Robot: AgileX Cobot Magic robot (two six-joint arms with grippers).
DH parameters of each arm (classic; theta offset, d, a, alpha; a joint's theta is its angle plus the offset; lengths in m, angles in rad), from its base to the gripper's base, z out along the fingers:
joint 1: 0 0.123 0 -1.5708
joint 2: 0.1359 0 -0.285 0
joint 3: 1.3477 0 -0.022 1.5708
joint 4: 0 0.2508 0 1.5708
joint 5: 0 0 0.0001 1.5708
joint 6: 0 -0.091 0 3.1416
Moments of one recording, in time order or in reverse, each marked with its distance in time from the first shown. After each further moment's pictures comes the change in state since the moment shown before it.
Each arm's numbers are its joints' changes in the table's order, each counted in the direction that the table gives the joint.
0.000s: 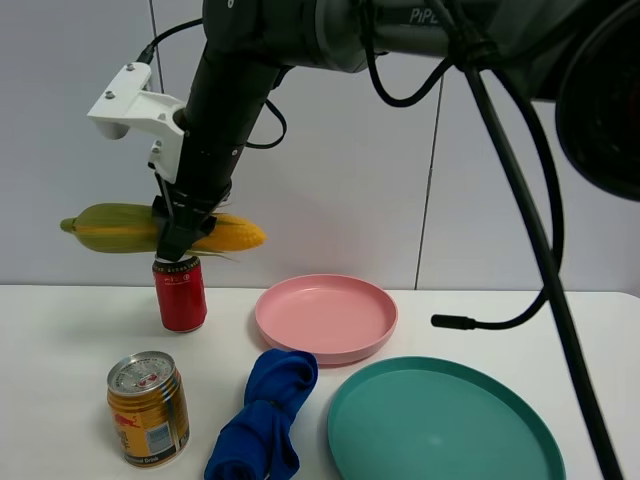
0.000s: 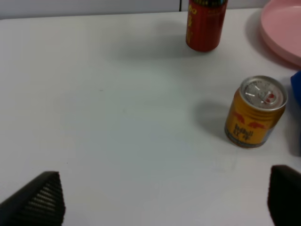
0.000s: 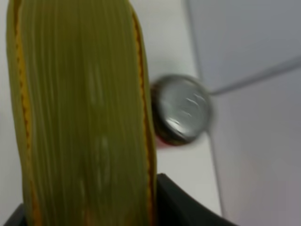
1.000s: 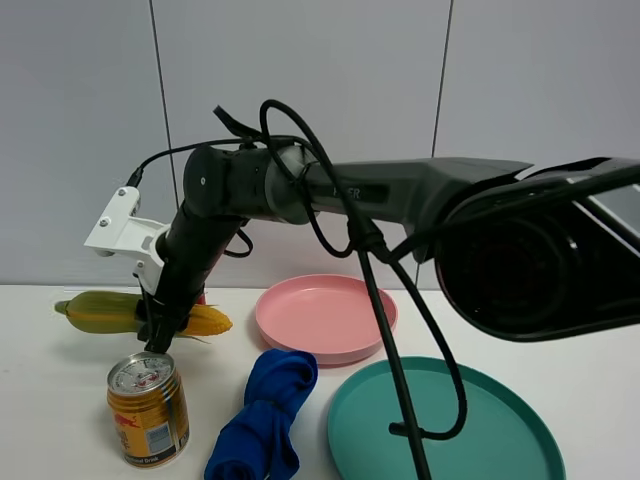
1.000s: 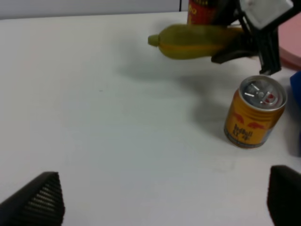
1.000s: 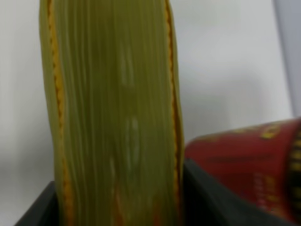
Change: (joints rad) left arm 0.000 0.000 0.000 0.001 0.000 0.000; right arm 0.014 0.261 -0.005 0.070 0.326 0.058
